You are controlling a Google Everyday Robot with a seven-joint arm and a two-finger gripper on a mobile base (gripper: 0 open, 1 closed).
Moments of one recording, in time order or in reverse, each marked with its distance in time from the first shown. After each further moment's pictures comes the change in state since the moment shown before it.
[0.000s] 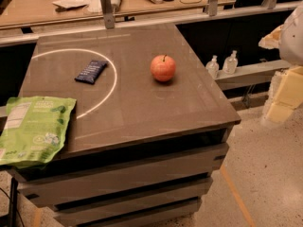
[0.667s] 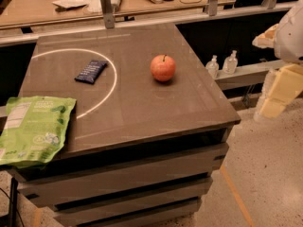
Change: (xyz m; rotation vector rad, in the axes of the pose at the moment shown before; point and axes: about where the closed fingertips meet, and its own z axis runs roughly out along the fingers) arm -0.012 -0.008 0.008 -0.011 -0.065 -0.009
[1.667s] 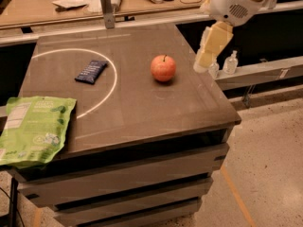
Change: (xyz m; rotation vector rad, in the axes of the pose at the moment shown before) arm -0.111 -0.108 0.045 0.043 -0.167 -0.078
